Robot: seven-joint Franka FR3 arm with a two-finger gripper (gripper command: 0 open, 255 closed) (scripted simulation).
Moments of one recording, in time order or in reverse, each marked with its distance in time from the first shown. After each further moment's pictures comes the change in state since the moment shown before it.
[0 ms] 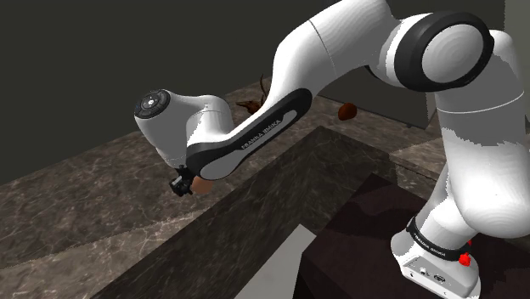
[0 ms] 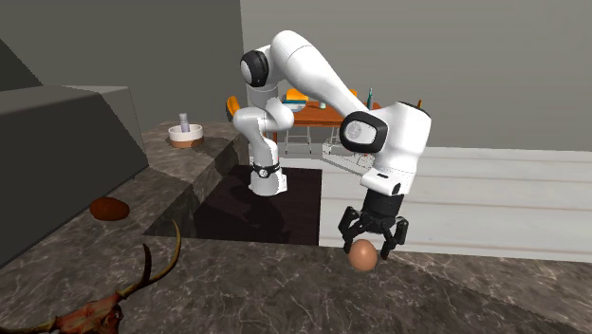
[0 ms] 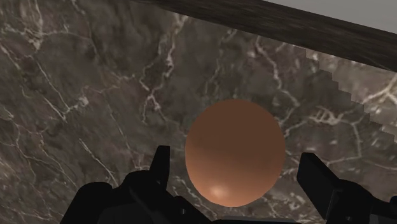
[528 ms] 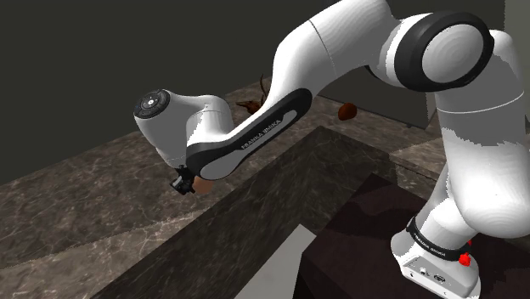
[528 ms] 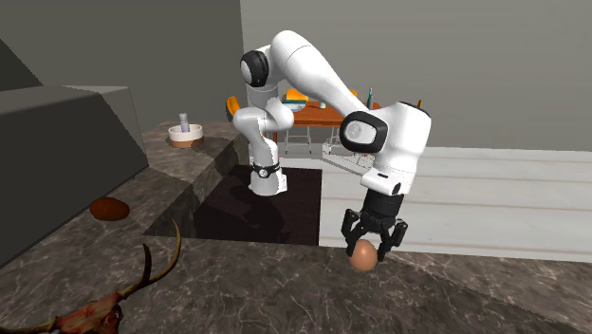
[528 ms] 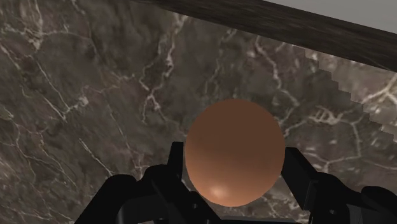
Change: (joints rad) arm 0.000 0.000 0.000 0.000 0.000 0.000 0.000
